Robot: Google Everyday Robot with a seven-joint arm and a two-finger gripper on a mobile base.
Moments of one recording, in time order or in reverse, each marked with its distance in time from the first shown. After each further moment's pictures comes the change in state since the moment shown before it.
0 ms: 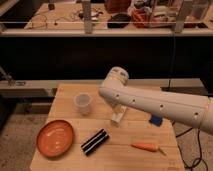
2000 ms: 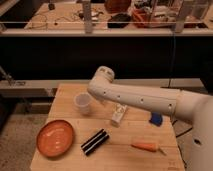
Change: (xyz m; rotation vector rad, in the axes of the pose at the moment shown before) arm -0.039 -0.075 0.043 0.120 -0.046 -0.227
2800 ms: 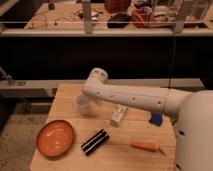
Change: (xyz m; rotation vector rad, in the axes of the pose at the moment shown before) arm -0.023 -0.023 0.027 0.019 -0.034 -0.100
